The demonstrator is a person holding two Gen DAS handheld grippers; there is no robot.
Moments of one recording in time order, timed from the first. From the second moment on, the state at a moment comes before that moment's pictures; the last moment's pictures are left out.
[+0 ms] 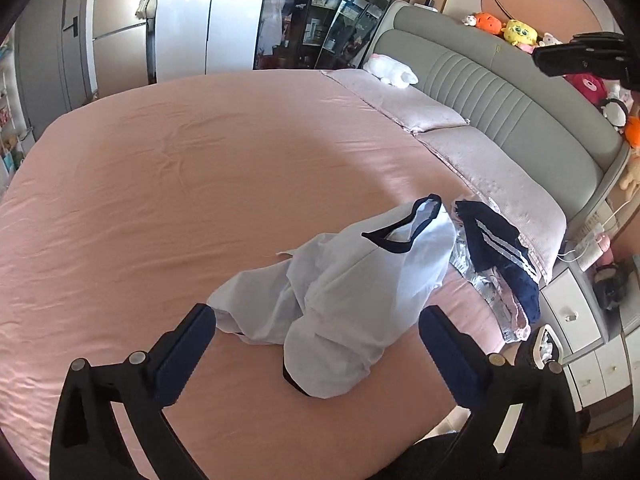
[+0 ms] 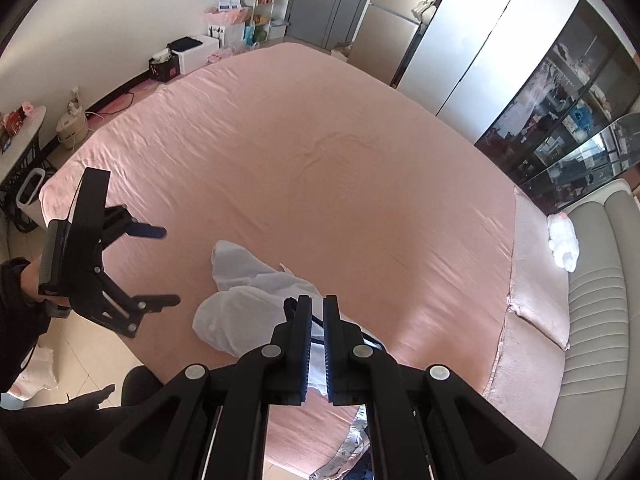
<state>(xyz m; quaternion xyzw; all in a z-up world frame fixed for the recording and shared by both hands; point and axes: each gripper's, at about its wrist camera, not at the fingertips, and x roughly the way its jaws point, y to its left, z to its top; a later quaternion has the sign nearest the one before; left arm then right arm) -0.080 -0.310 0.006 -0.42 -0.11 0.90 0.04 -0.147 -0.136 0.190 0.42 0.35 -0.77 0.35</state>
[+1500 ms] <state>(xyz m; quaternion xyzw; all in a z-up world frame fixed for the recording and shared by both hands) -0.253 -0.215 -0.091 -0.57 0.07 0.78 0.26 -0.282 -0.058 -0.111 0.50 0.49 -0.60 0.37</state>
